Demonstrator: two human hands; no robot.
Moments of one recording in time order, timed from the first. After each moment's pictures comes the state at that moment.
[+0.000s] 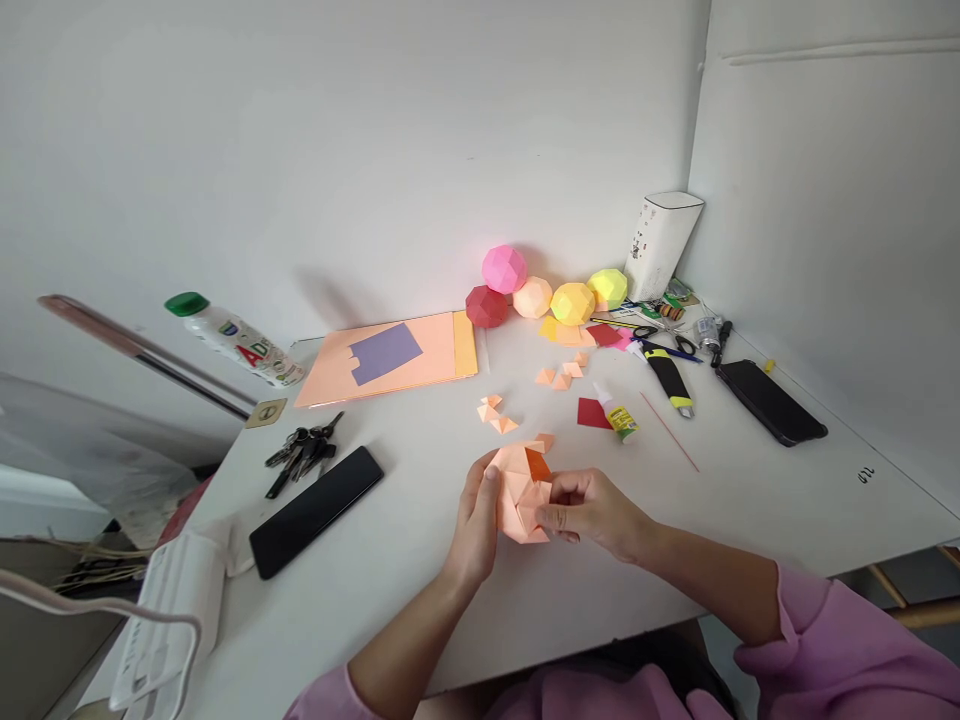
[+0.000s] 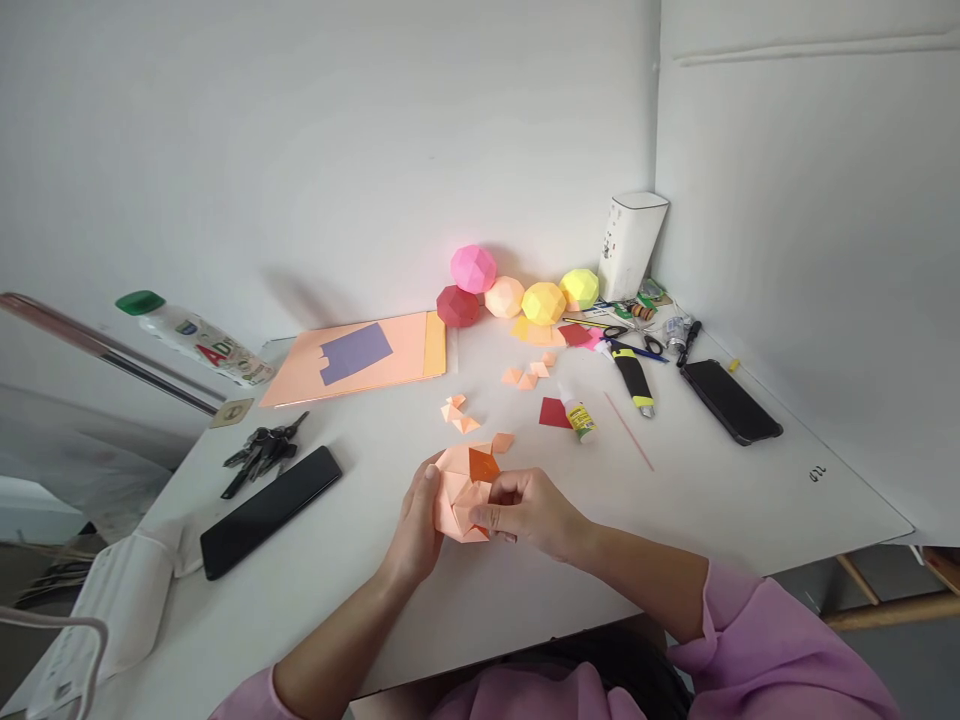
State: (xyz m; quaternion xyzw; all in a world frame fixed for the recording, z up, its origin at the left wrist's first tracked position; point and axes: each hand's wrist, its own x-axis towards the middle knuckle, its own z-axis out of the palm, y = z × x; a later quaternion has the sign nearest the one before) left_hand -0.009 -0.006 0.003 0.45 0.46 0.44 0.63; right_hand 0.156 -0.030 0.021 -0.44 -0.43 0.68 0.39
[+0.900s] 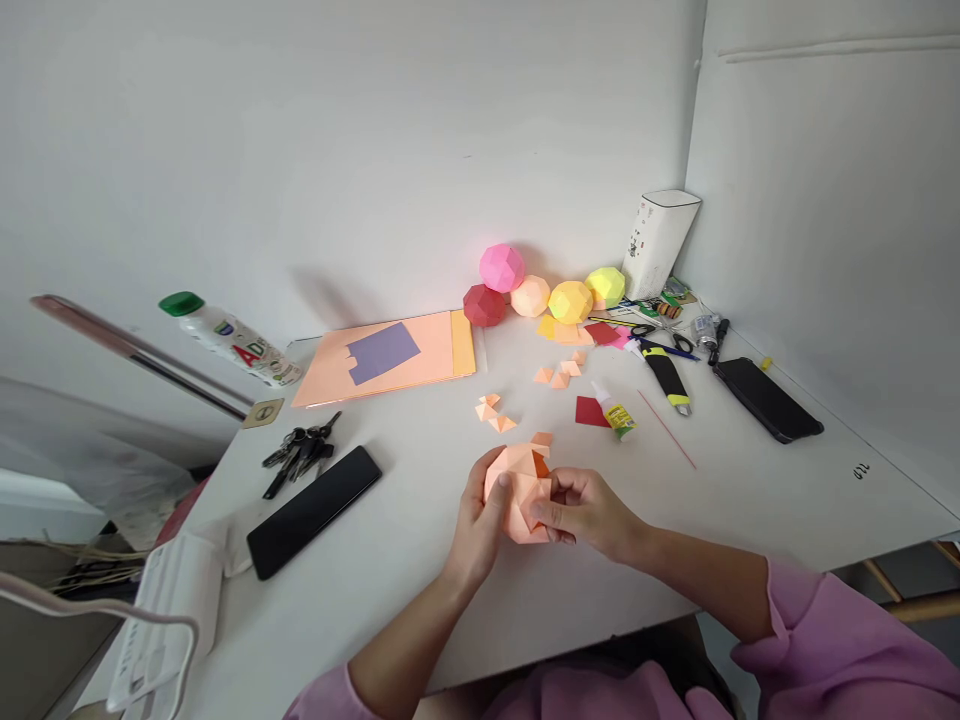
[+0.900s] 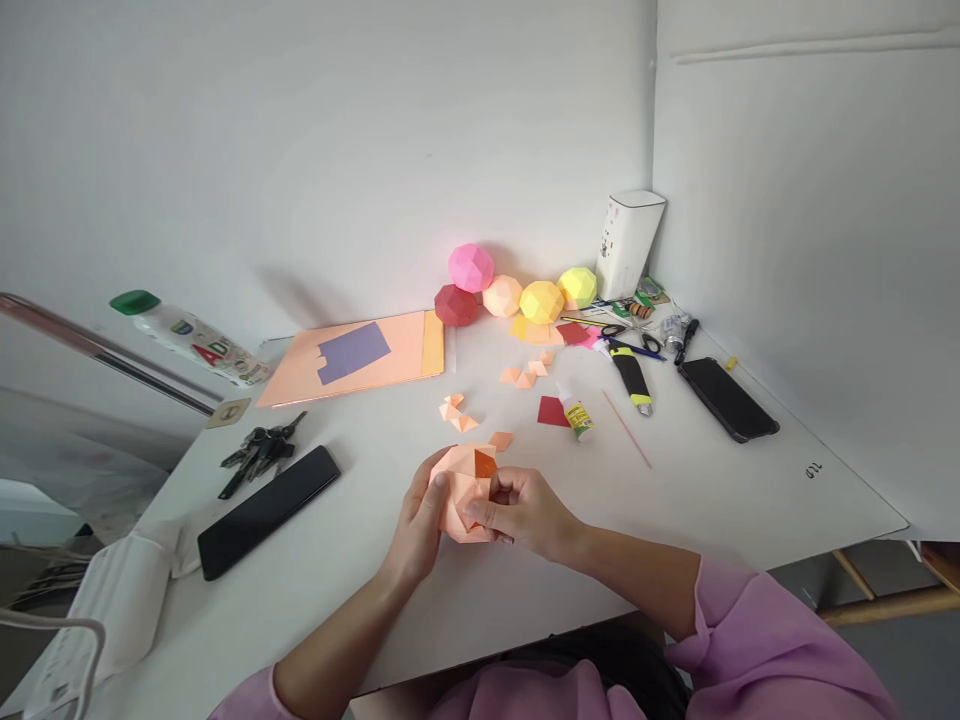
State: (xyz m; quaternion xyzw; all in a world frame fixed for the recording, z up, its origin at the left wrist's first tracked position) left_hand -0.011 -0.008 0.007 0.49 0.48 0.38 0.62; right_hand 0.150 -0.031 0.018 -0.43 -0.44 0.67 0.41
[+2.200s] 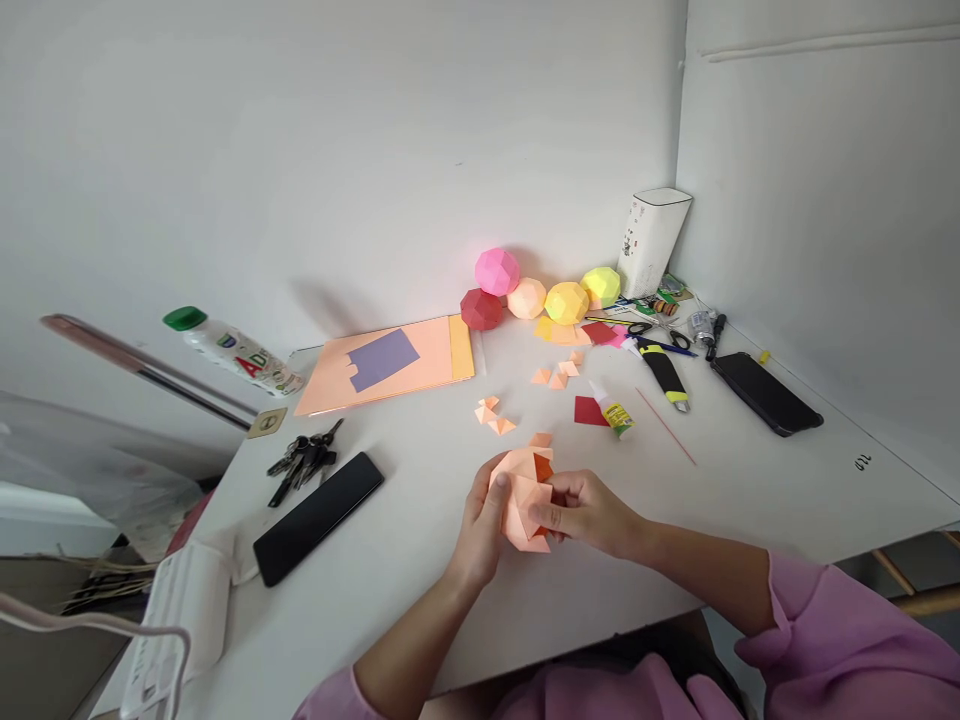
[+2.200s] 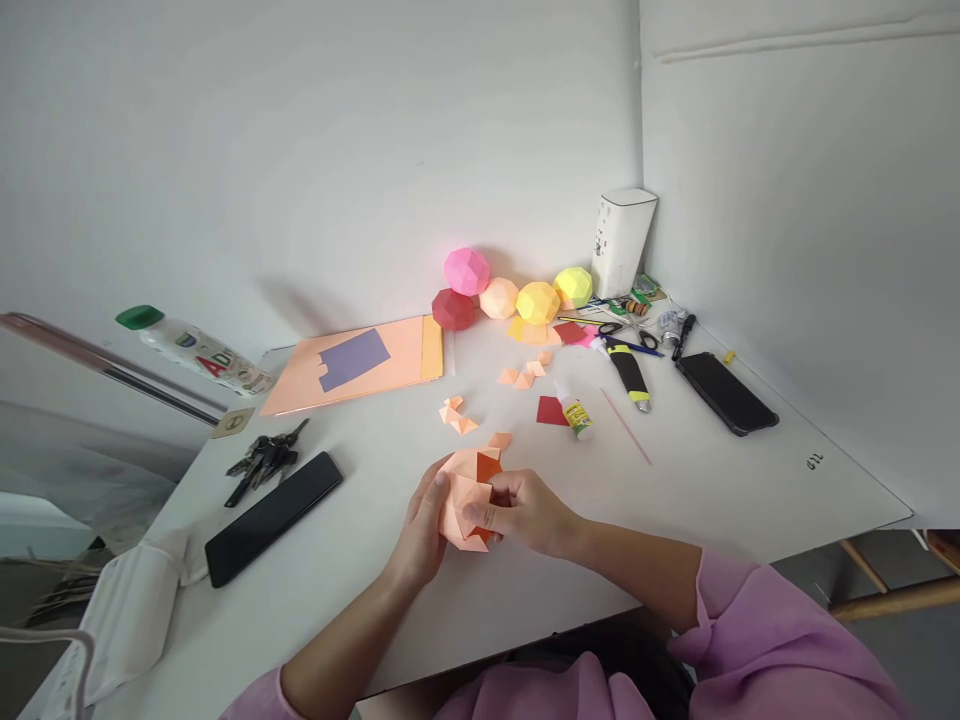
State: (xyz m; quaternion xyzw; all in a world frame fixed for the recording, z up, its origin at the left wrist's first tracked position) left_hand -0.007 -0.009 0.012 0.46 0.44 0.38 0.68; right_hand 0.153 -0.030 0.014 -0.42 -0.49 0.66 0.39
